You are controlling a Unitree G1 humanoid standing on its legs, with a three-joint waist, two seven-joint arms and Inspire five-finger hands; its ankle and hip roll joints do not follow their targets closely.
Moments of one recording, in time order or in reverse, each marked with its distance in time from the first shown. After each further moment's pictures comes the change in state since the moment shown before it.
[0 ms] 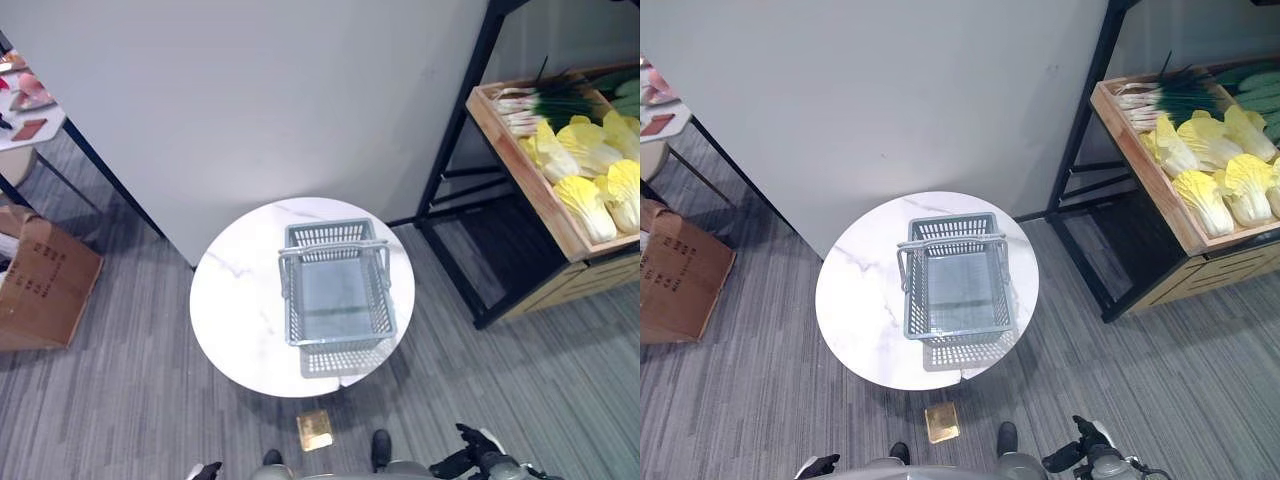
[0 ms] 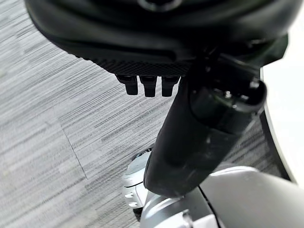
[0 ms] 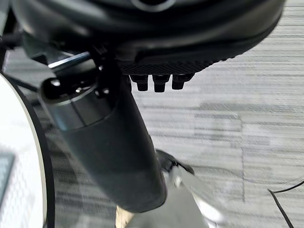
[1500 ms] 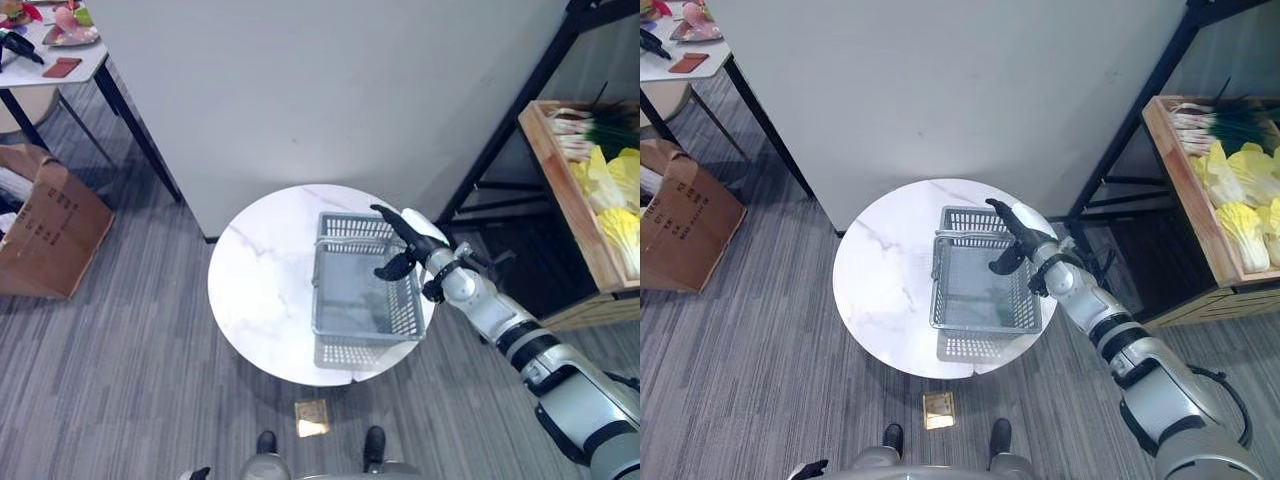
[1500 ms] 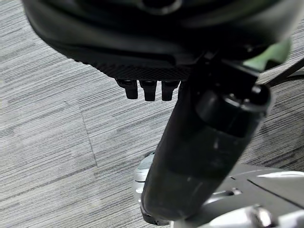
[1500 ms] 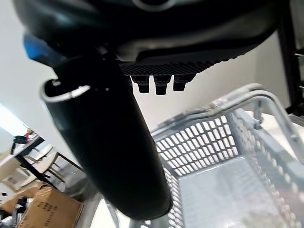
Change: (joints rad) left arm 0.027 0.019 0.012 -0.041 -0.048 0.011 0.064; right arm -0.654 -0.187 0.424 -0.625 -0.189 0.001 -0.018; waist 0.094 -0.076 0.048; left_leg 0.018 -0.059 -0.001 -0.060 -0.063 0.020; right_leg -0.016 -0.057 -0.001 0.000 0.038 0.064
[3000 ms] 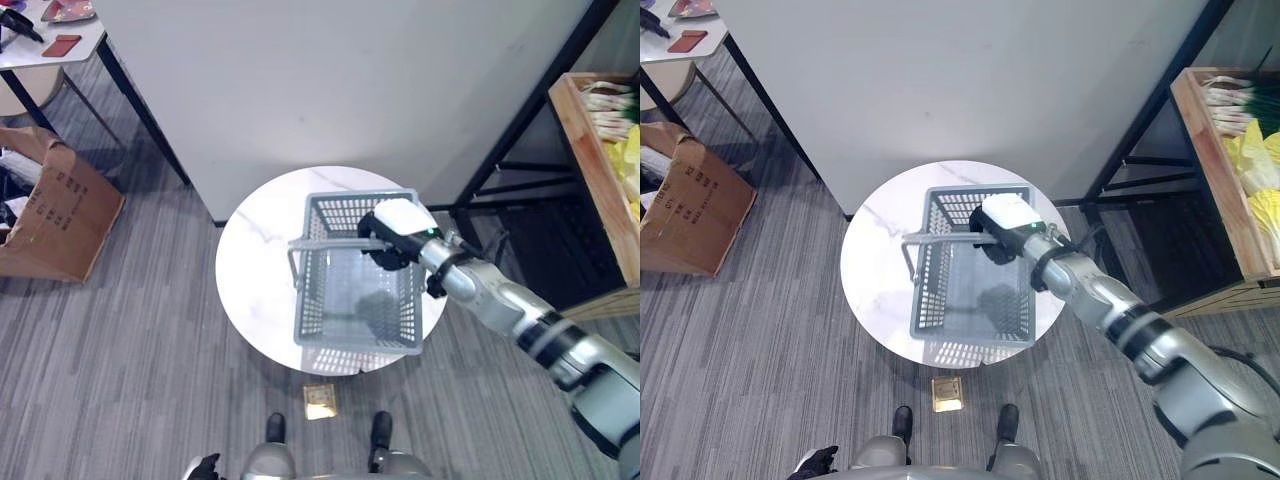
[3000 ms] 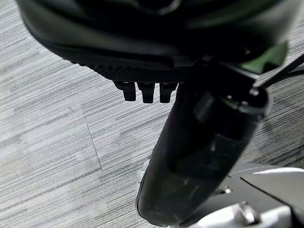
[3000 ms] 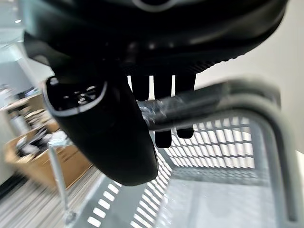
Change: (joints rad) left arm -0.025 -0.007 -0.034 -0.006 0.023 -0.002 0.010; right arm 0.076 -0.290 0.102 -0.483 -0.239 -0.081 0.029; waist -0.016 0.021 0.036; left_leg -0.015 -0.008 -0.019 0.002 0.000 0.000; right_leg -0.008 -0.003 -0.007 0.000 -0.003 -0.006
